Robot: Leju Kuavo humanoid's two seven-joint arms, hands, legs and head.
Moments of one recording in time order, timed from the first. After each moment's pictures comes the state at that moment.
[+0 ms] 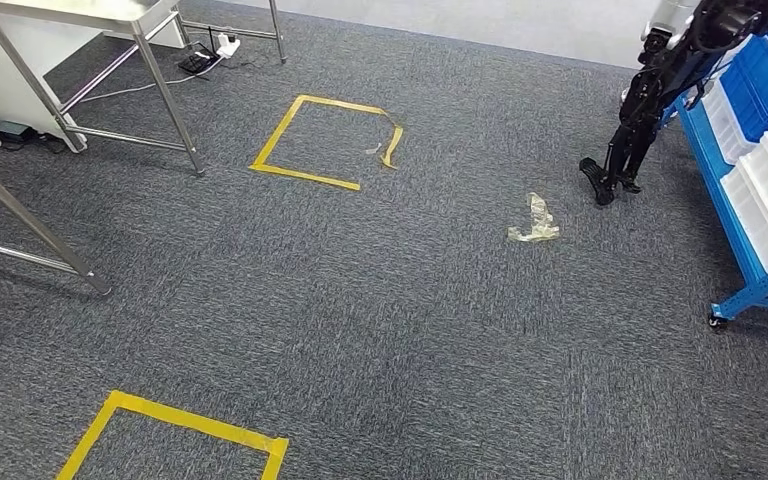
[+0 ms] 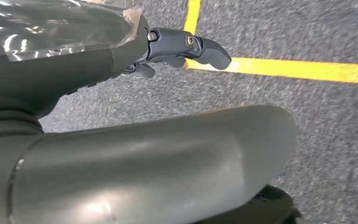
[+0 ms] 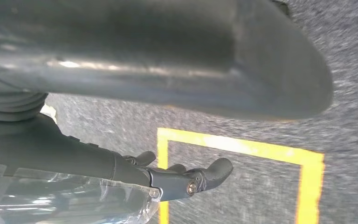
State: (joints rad) left arm -0.04 -0.04 -0.32 -0.20 0.31 0.35 -0.18; right arm -0.02 0.10 -0.50 -0.23 0.47 -0.36 0.06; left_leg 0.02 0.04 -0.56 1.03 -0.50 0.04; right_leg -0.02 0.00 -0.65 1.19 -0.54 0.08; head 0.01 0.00
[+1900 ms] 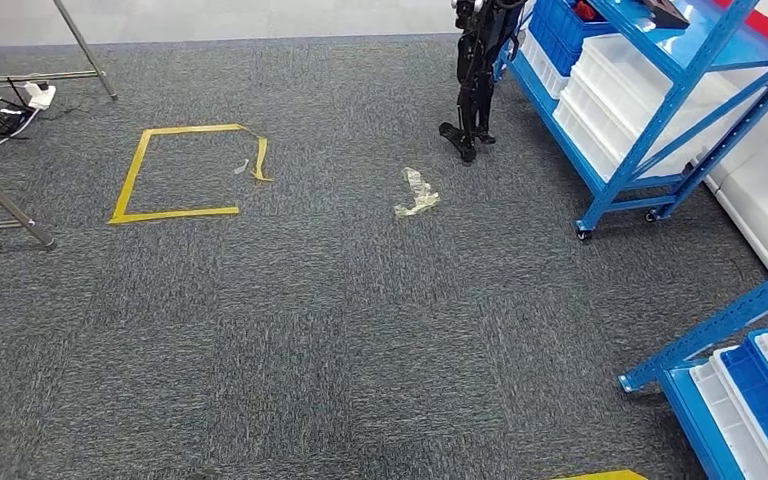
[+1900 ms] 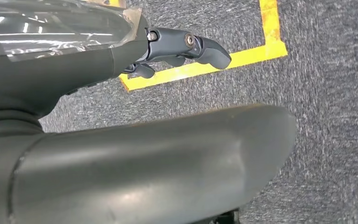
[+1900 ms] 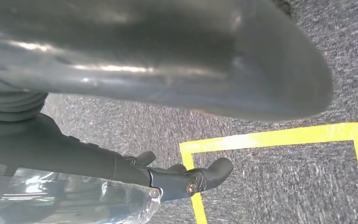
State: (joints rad) left arm 0.06 -0.05 -0.04 -0.55 0.02 0.31 -0.03; right arm -0.04 0.10 -0.58 -0.23 0.65 -0.33 0.06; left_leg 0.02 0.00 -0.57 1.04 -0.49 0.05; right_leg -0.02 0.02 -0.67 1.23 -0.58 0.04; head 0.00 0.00
